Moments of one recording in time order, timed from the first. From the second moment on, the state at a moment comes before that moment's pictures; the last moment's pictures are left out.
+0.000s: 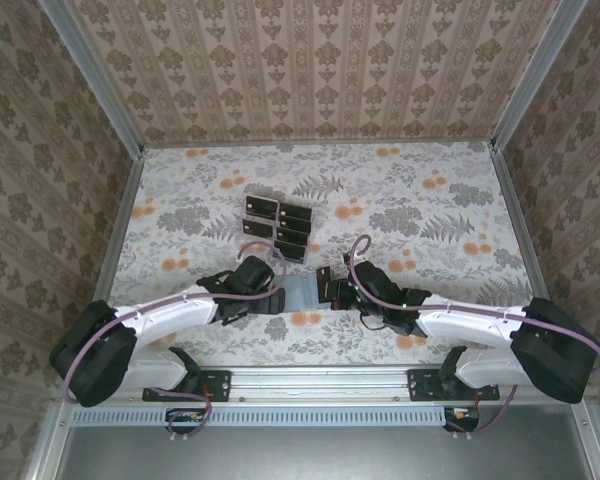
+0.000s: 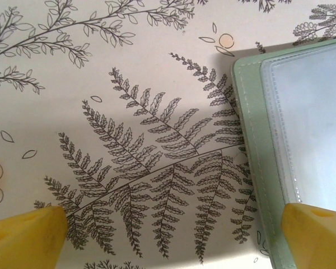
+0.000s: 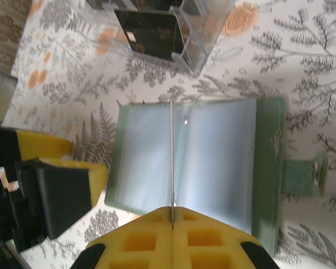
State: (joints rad) left arm -0.81 1.25 0.53 -0.39 -0.14 -0.61; right arm 0.87 1.25 0.49 0.12 0.06 0.84
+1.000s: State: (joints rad) left arm -0.91 1.40 0.61 -0.41 -0.26 -0.62; right arm 0.80 1.43 0.42 0.45 -0.11 0.81
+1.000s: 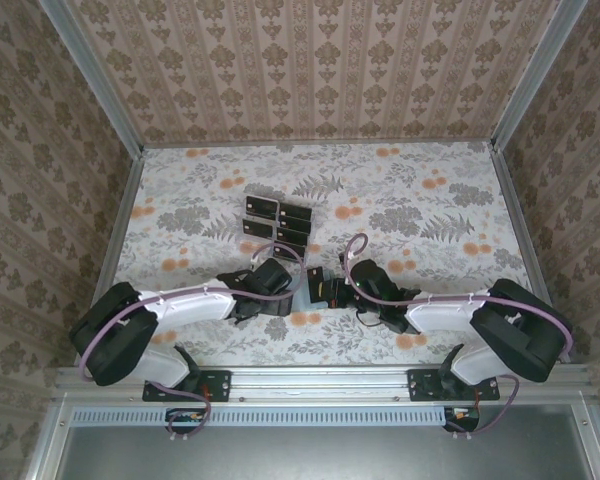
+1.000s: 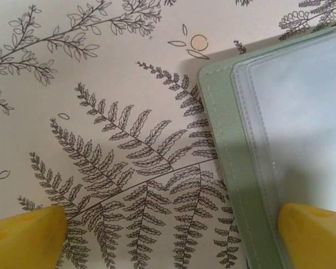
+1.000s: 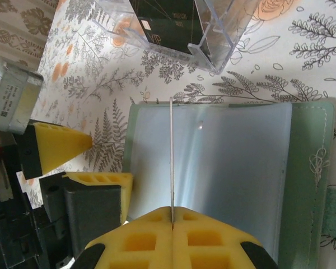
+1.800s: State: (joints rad) left arm -0.93 1.41 0.62 -0.42 -0.30 -0.65; right arm 0.80 1.57 0.39 0.67 -0.11 0.88
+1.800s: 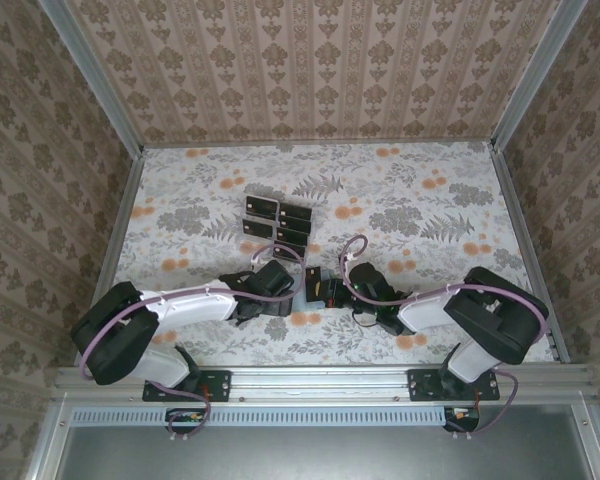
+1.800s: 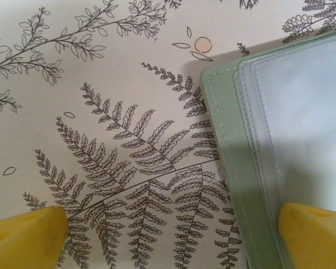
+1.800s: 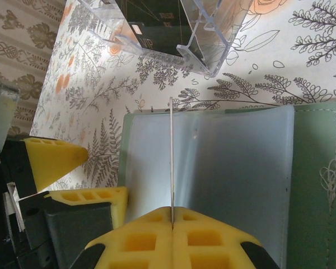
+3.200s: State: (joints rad) left arm -0.93 1.40 0.61 -0.42 -0.30 -0.66; right arm 0.81 1.67 0.35 0.84 -0.14 0.99
